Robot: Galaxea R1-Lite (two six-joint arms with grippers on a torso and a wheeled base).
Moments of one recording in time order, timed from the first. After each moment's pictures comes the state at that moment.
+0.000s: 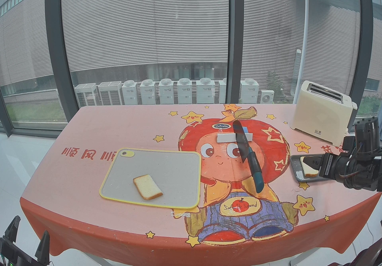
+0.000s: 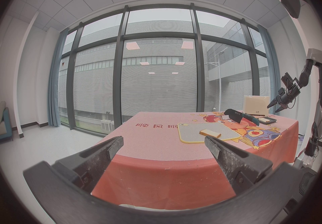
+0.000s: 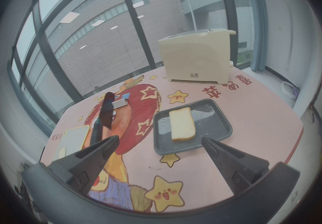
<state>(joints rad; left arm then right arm) -0.01 0.05 -0.02 -0.01 0.01 -0.02 0.33 1.42 -0.54 -0.21 -0.22 0.48</state>
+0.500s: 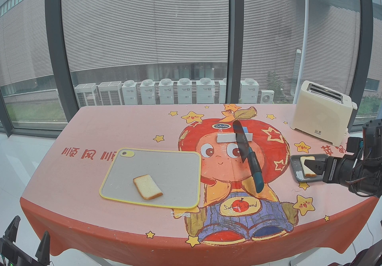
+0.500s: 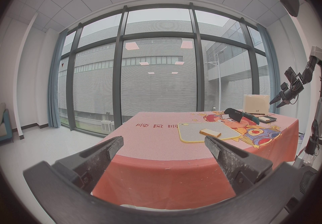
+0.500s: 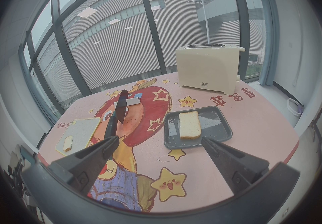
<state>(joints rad) -0.01 0.05 -0.02 -0.01 0.01 -0.01 0.39 1.33 -0.52 -0.20 -0.26 0.42</state>
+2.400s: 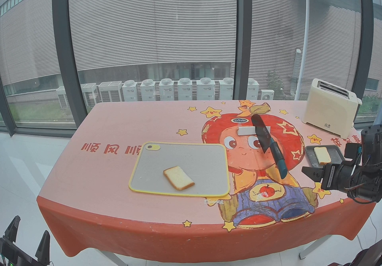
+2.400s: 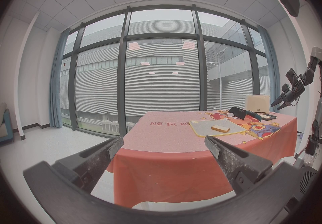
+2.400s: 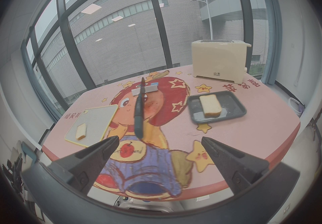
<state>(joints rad) -0.01 0.05 -0.02 -0.01 0.02 -0.01 0.42 1.34 -0.49 -0.21 -0.25 0.42</state>
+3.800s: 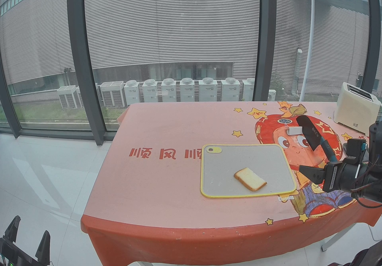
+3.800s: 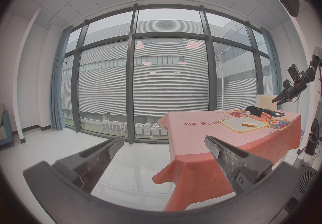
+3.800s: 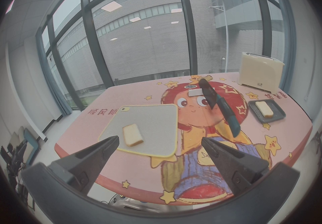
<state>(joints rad) -0.01 0.05 -0.02 -0.01 0.01 -0.01 0.51 1.27 -0.53 -0.17 -0.23 0.32</state>
